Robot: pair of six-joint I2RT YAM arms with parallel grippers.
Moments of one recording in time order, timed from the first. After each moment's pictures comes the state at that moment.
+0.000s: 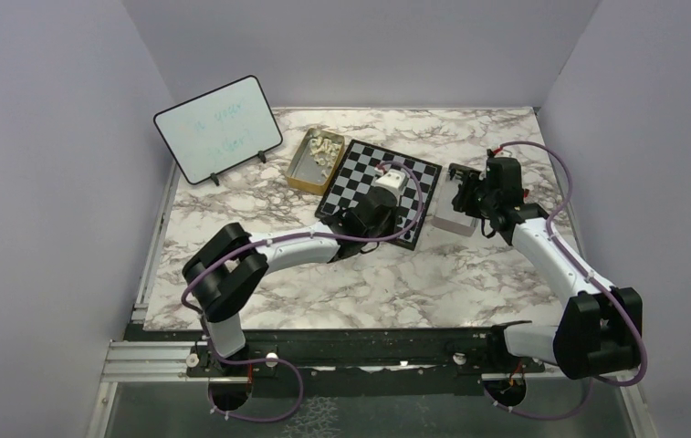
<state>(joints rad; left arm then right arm) -0.94 1.74 1.10 0.13 -0.22 -0.41 0.15 1.26 0.84 -0.28 0.05 0.35</state>
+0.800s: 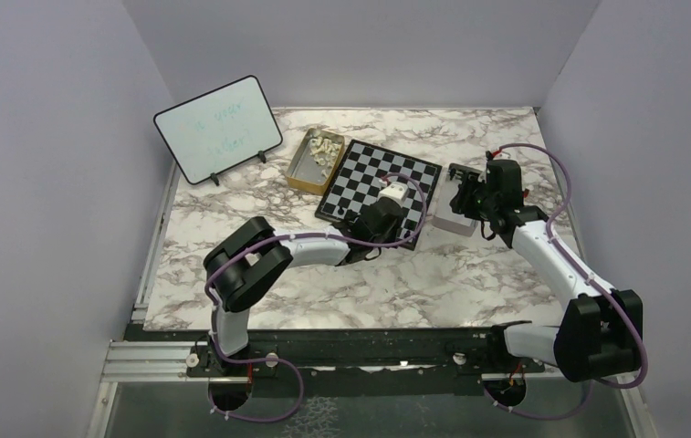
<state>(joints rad) -0.95 1.87 1.10 0.18 -0.24 -0.43 0.15 1.24 0.82 -0.26 0.02 0.35</state>
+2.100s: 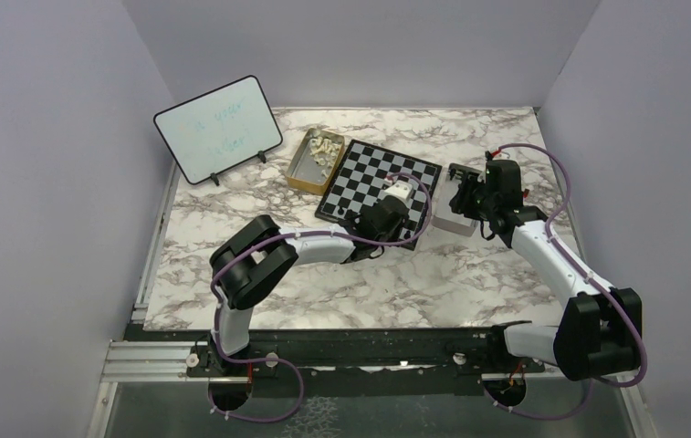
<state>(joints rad) -0.96 1.92 1.15 0.15 -0.28 -0.39 0.15 1.25 0.82 -0.25 0.02 0.35</state>
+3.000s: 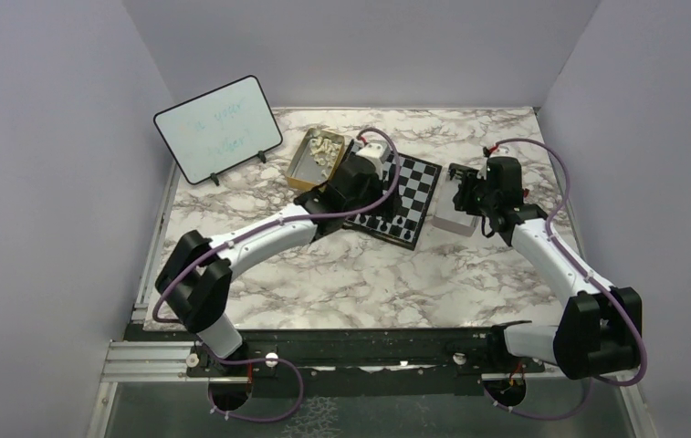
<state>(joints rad) -0.85 1.65 1.21 -0.06 -0.10 -0.42 0.15 1.25 0.82 -0.23 0.02 0.27</state>
